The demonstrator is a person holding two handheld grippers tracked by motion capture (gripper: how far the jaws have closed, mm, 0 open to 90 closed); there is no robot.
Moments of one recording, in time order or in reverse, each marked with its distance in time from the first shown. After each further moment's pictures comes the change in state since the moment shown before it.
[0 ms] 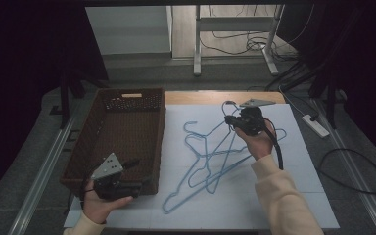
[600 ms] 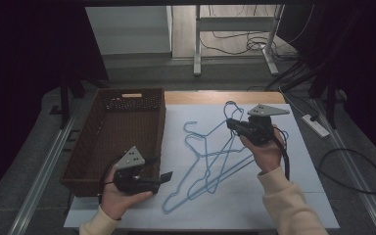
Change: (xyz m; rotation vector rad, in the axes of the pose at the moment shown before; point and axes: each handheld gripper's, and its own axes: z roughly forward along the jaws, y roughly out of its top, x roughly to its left) left arm -0.026 0.037 0.034 0.064 -0.061 -0.035; right arm 0.032 -0.001 -0.049 -0.101 0.053 -0.047
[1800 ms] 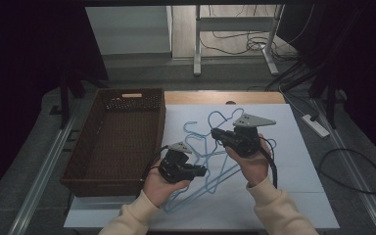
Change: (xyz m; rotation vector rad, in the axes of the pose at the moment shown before) left arm -0.023 0.039 0.086 0.204 -0.210 -0.114; right arm 0.046 -0.004 0.004 -0.027 0.089 0.004
